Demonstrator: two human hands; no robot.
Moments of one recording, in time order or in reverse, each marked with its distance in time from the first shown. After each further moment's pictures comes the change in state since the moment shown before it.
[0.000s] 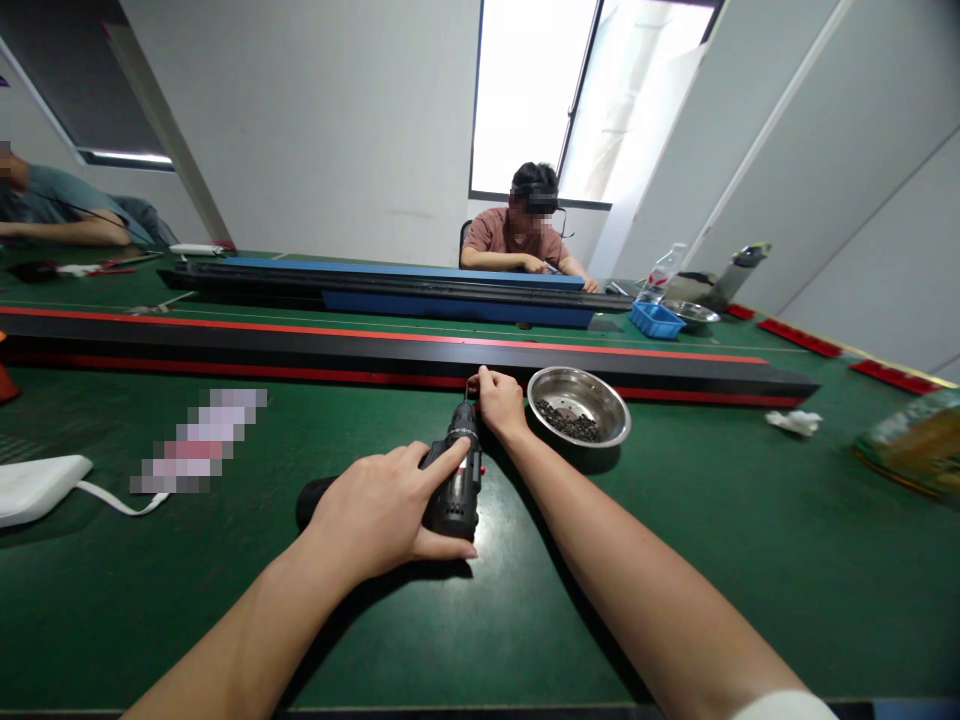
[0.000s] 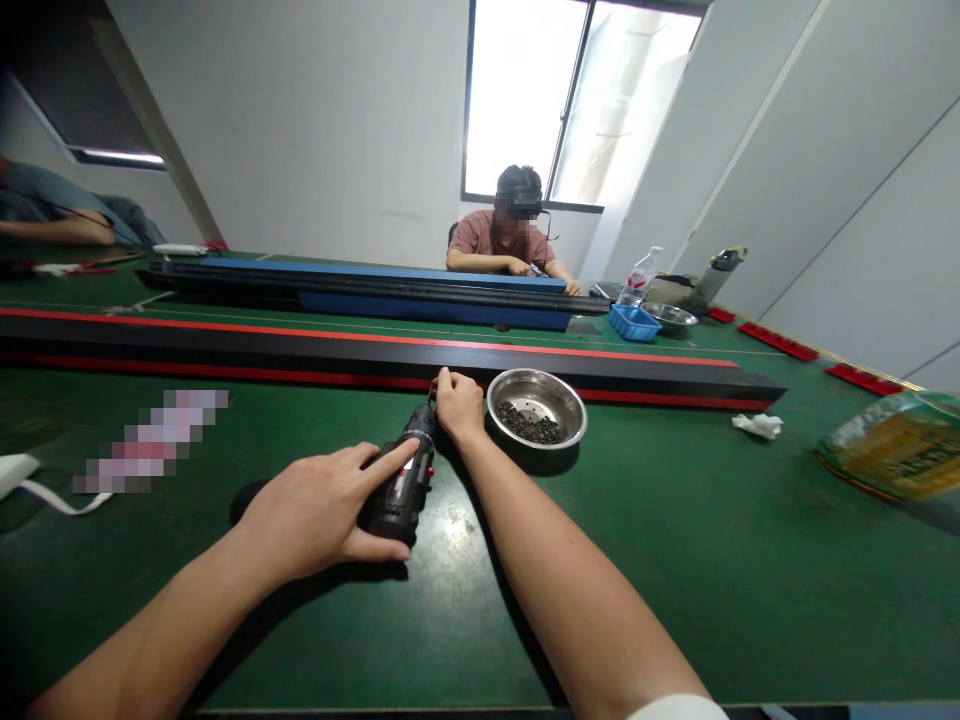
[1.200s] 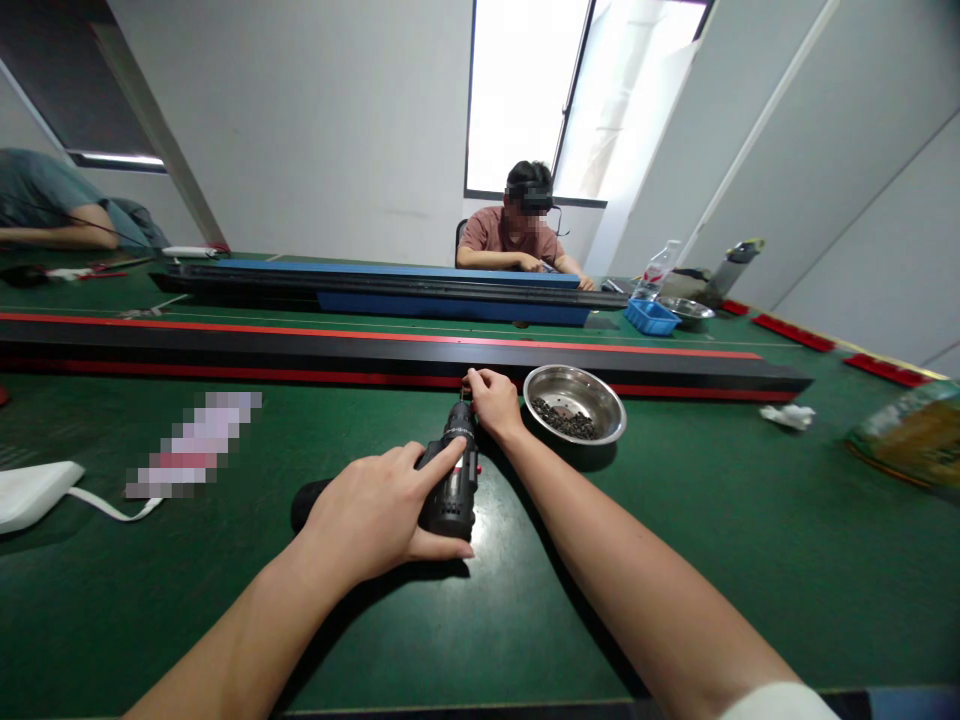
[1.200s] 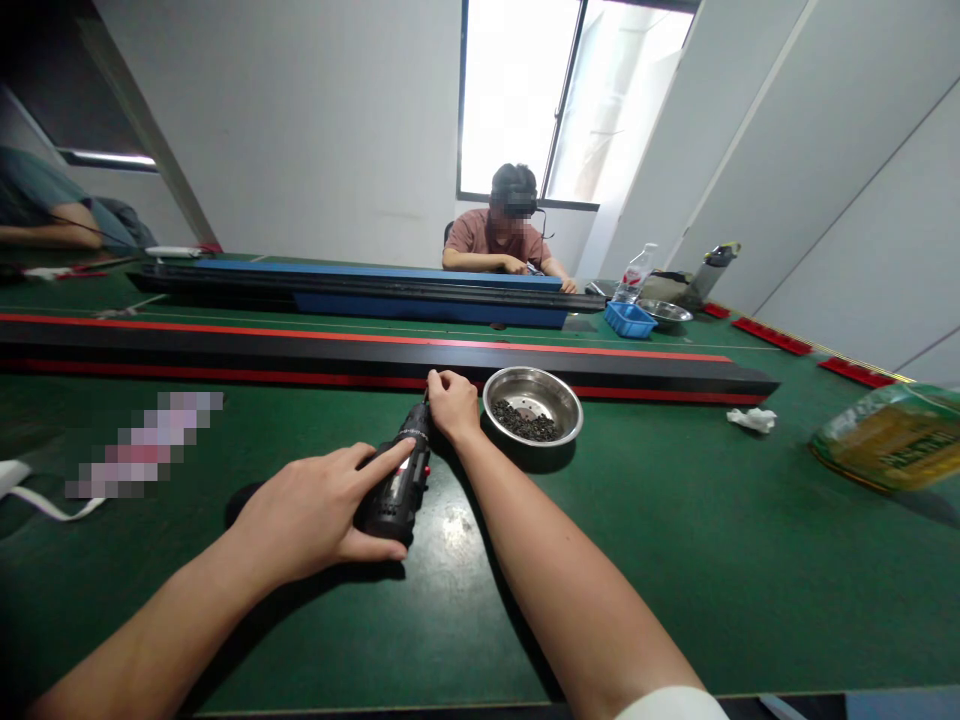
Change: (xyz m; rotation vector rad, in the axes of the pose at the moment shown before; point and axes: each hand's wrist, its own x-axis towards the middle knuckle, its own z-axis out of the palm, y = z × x) left_hand 0.000 0.000 -0.001 -0.003 -0.015 -0.016; right_hand -0.002 -0.002 -0.001 -0.055 -0.038 -0.048
